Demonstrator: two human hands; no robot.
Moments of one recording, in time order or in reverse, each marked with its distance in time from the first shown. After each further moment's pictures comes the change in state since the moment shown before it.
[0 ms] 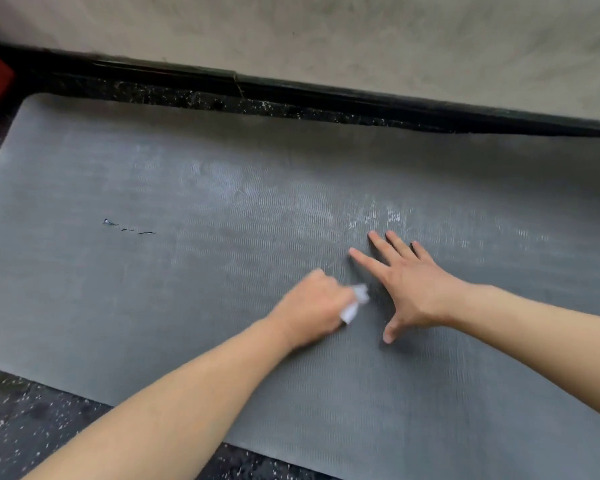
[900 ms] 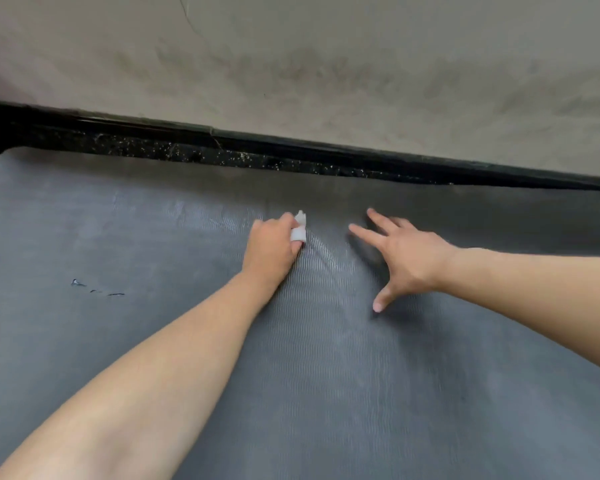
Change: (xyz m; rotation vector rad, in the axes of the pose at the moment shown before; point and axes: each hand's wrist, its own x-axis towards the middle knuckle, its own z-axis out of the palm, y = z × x) left_hand 0.124 -0.125 -0.043 -0.011 0.140 -0.633; right_hand 0.063 0.083 -0.092 0.042 0.002 0.148
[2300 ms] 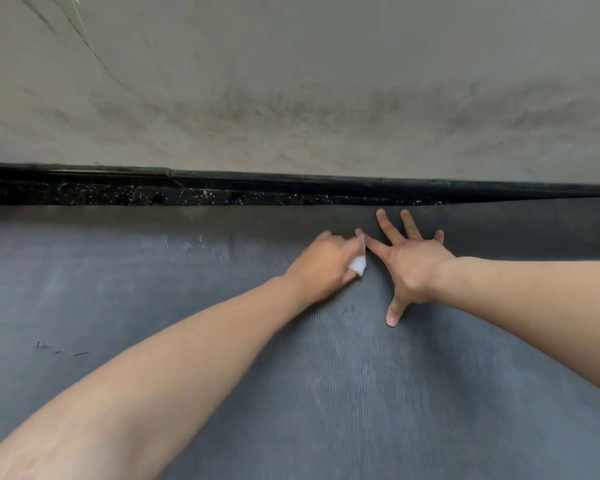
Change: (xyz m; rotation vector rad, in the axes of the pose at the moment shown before) left_hand 0.064 0.106 0.029 -0.095 -0.256 0.570; right_hand 0.013 0.064 -0.008 0.092 -0.084 0.146
